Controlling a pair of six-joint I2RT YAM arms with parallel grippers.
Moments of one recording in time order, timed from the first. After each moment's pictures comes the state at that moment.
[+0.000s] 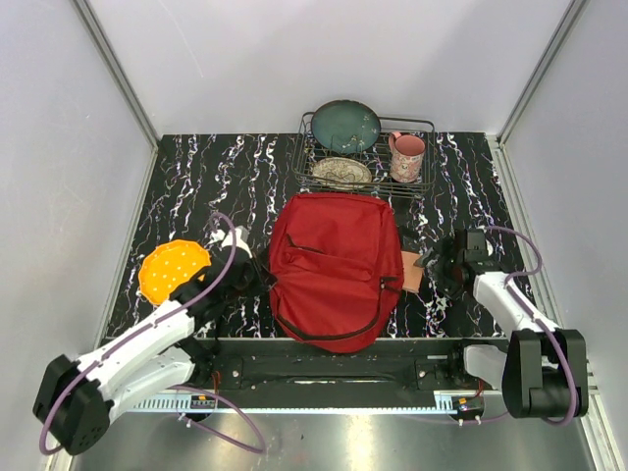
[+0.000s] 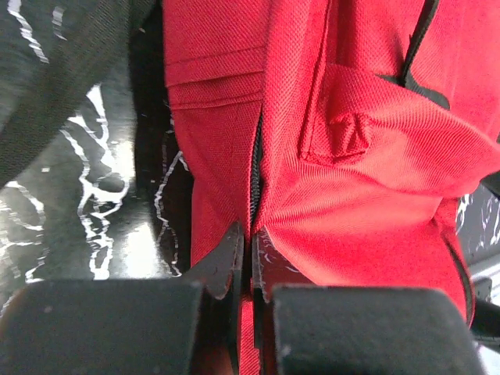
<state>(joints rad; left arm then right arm) -0.64 0.89 0.46 -0.26 -0.05 -0.84 0.01 1.11 0.50 -0.37 -0.05 0.83</state>
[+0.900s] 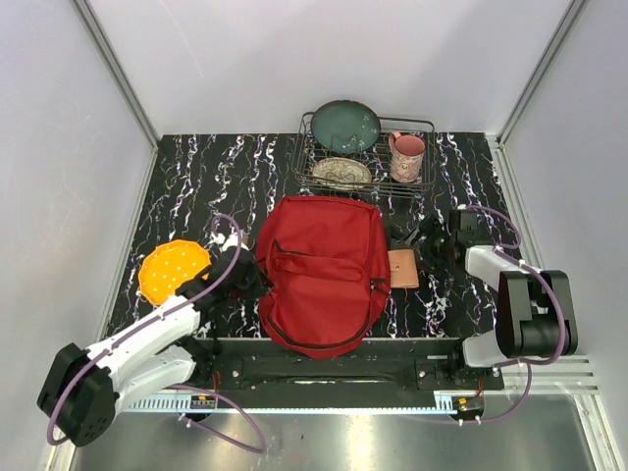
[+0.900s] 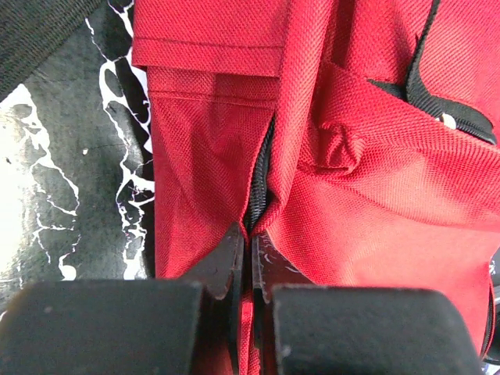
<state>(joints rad) -0.62 0.90 0.45 -0.33 -0.10 -0.86 0.01 1.44 0.63 -0.11 -0.33 0.78</state>
